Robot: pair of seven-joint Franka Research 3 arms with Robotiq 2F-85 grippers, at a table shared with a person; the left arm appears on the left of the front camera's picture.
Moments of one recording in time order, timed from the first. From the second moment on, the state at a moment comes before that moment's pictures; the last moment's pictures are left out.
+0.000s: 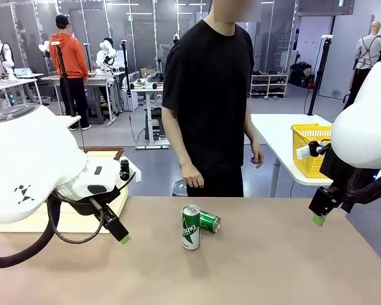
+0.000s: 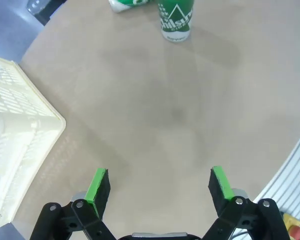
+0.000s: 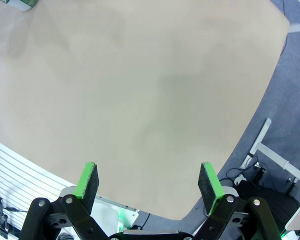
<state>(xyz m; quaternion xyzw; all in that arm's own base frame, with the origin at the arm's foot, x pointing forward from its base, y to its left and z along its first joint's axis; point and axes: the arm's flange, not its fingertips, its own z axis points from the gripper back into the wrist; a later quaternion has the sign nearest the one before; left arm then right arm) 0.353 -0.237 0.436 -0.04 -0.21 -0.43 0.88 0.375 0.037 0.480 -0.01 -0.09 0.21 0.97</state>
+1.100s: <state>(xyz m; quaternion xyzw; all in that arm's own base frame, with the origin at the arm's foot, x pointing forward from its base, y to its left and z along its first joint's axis) 0.466 -0.394 0.445 -0.08 -0.22 -0.47 0.85 0.375 0.037 0.481 -0.01 -0.09 0.21 0.97</state>
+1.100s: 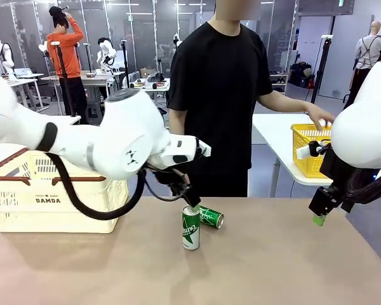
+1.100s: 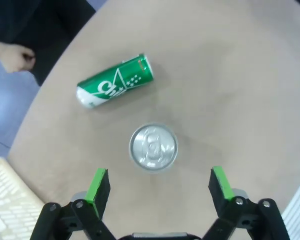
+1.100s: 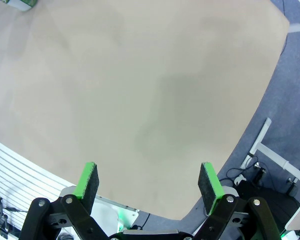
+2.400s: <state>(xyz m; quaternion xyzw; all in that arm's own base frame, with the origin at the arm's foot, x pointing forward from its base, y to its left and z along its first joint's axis) 0.495 -0.427 0.410 -0.07 -0.16 -0.50 0.85 0.375 0.037 0.481 -0.01 -0.09 0.21 0.97</state>
